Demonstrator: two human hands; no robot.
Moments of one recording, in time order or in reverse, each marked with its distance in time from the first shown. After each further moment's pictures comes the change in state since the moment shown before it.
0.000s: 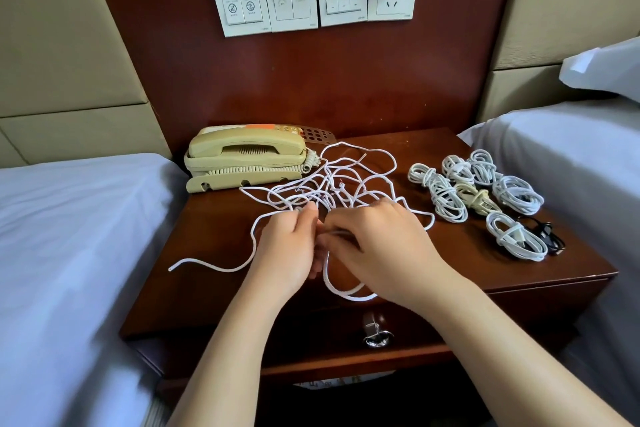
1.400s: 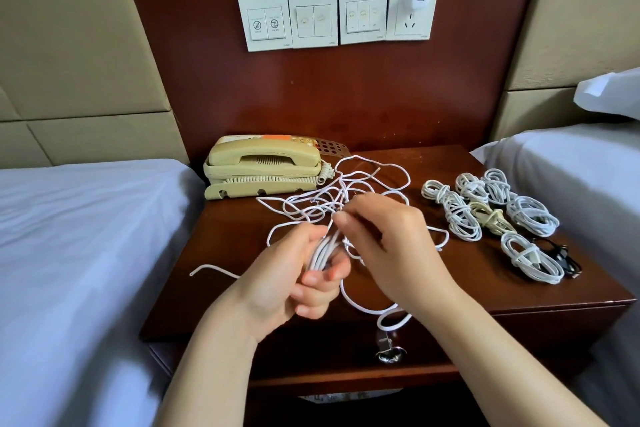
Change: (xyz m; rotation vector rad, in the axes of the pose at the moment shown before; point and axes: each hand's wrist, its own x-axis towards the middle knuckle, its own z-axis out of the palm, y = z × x) left_hand -0.019 0.013 -0.035 -0.563 -0.635 -0.248; right_hand 0.011 -0.006 0.006 0.334 0.228 0.008
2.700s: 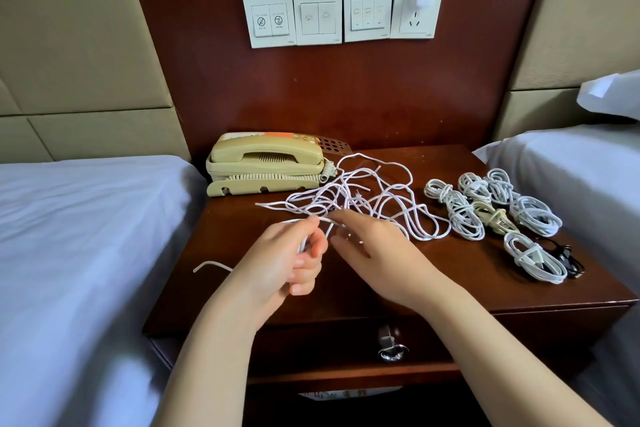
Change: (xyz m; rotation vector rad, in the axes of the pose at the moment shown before) left_hand 0.002 0.000 -0.010 0.055 0.286 0.125; right_hand -0.003 0.027 0.017 -0.043 -0.379 0.153
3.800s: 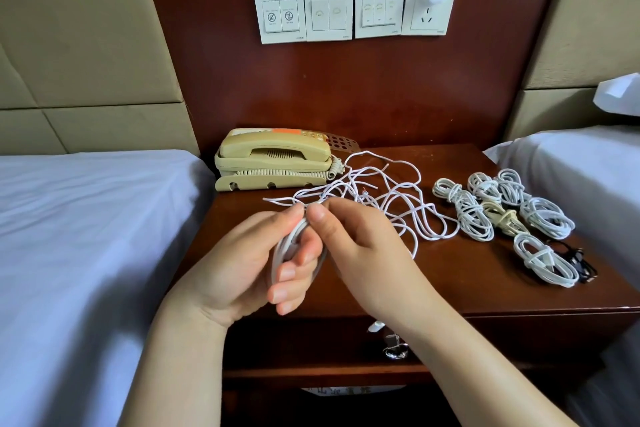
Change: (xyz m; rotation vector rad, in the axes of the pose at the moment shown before) left_hand -0.027 0.019 -0.018 -0.208 -0.424 0.077; right_hand -0.006 -0.067 -0.002 0.572 0.139 0.004
